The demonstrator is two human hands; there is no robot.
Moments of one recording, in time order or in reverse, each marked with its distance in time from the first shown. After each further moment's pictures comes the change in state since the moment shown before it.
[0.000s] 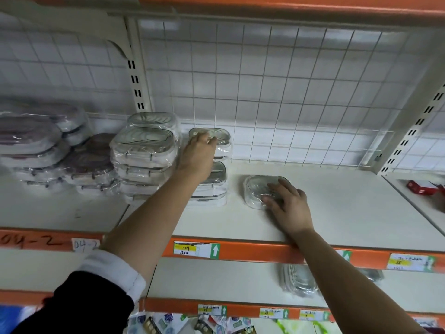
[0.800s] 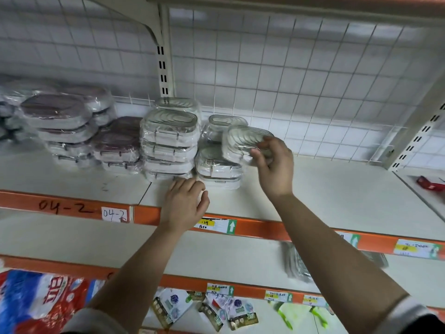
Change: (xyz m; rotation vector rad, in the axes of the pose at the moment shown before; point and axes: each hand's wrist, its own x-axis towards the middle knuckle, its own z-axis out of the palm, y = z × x) left_hand -0.160 -0.044 0.052 -0.207 0.407 0.060; right_hand 0.012 -0.127 -0.006 0.381 0.362 -0.289
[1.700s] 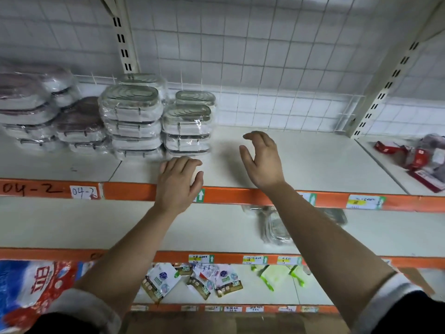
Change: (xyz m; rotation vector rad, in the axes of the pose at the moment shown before) left_hand -0.008 0.064 -0.006 -0.034 -0.093 -0.003; right_hand -0.045 0.018 -0.062 -0.240 -0.261 0.147
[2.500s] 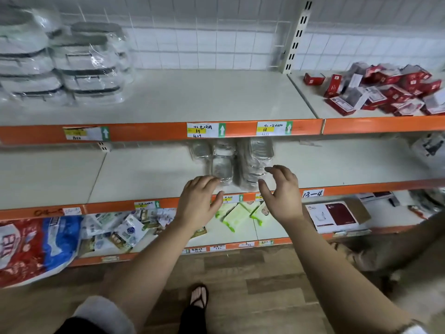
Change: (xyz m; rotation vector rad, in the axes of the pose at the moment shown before) left_hand -0.131 0.249 0.094 -0.203 -0.400 0.072; right_hand -0.246 0.179 -0.147 -0.132 -0.036 0.355
